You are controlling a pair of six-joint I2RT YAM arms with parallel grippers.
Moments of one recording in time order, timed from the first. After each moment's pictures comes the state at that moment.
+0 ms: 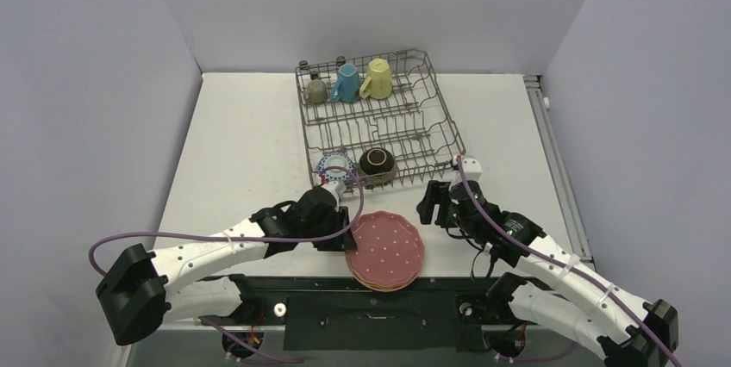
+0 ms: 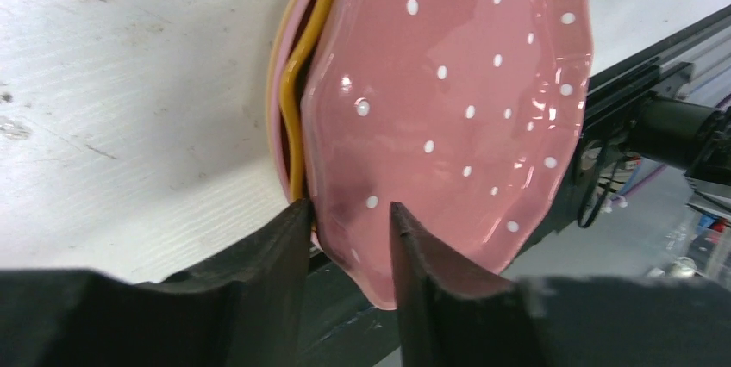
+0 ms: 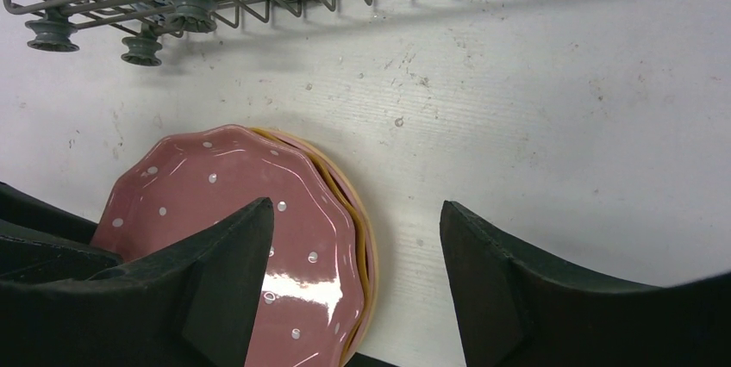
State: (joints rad) left arm -0.93 1.12 0.63 -0.38 0.09 -0.87; right arm 0.75 0.80 0.63 -0.51 0.24 0.60
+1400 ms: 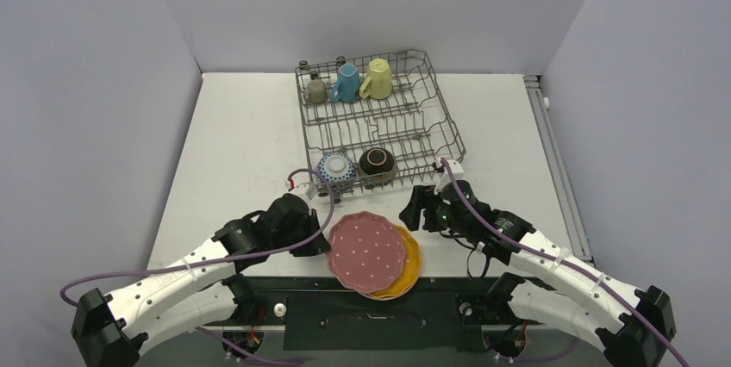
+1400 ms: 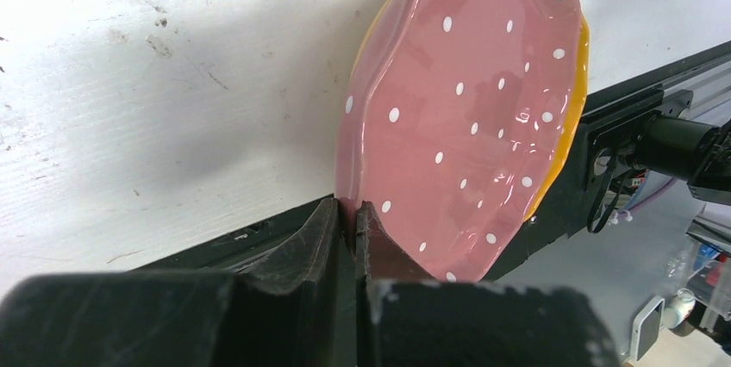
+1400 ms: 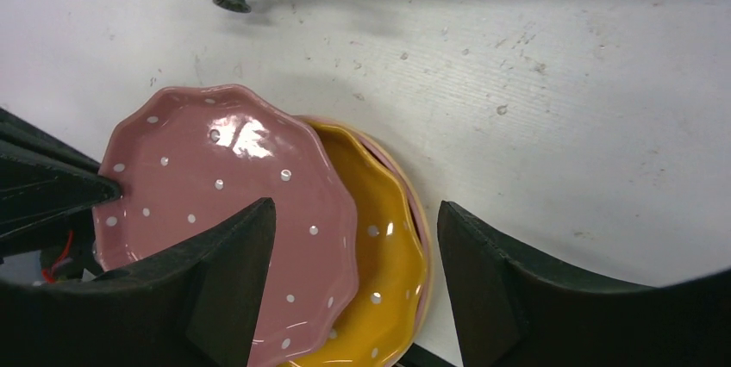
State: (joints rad) left arm -0.87 0.83 0.58 -0.60 0.02 -0.87; right arm 0.79 0.86 0.62 -0.42 0.10 0.61
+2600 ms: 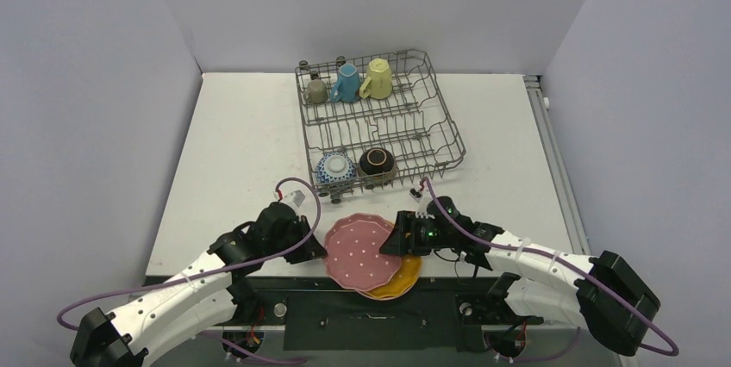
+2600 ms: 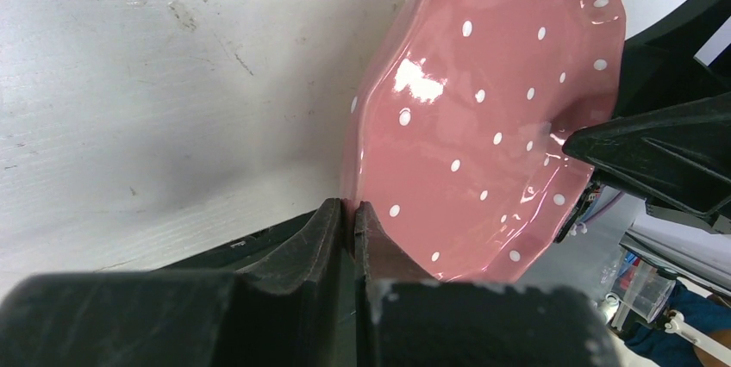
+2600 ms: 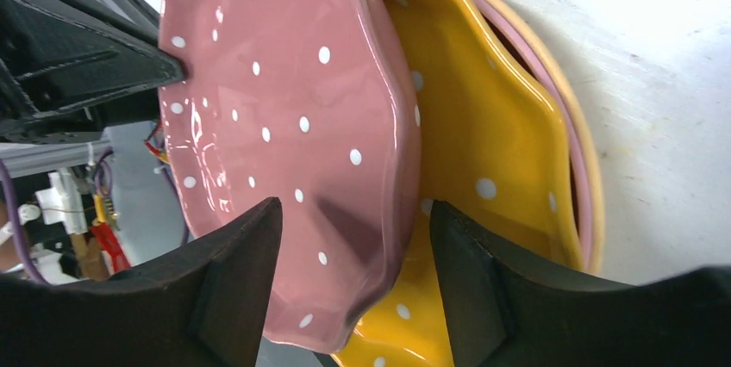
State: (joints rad) left arm -0.75 0.72 0.39 -0.50 0.14 -0.96; right arm 0.81 1.06 0.37 -0.03 -0.34 0.81
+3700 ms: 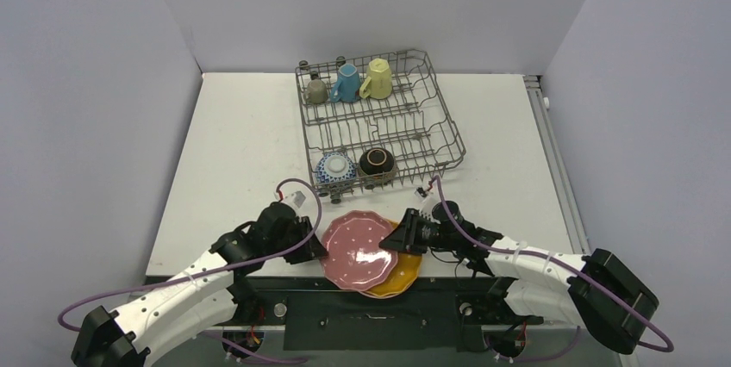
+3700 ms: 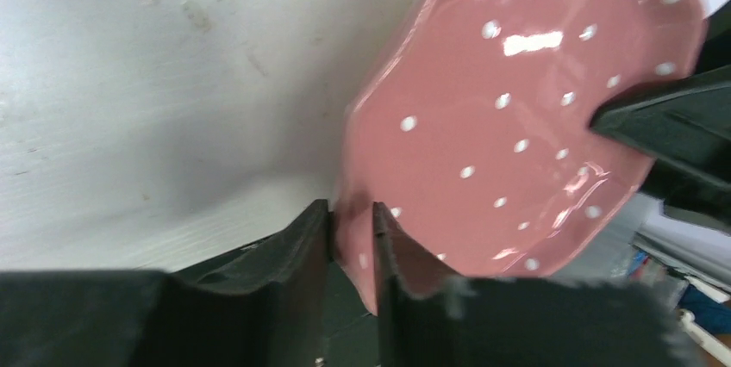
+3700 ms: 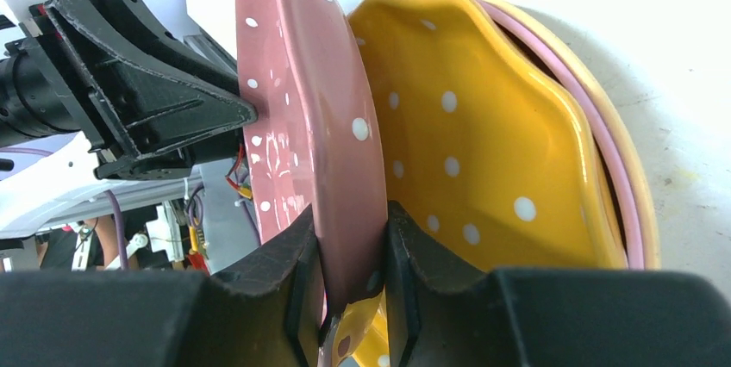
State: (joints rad) left arm -0.73 0.73 0.36 -0.47 0.15 -0.94; right arm 0.80 1.09 0.26 0.27 -0.36 1.04
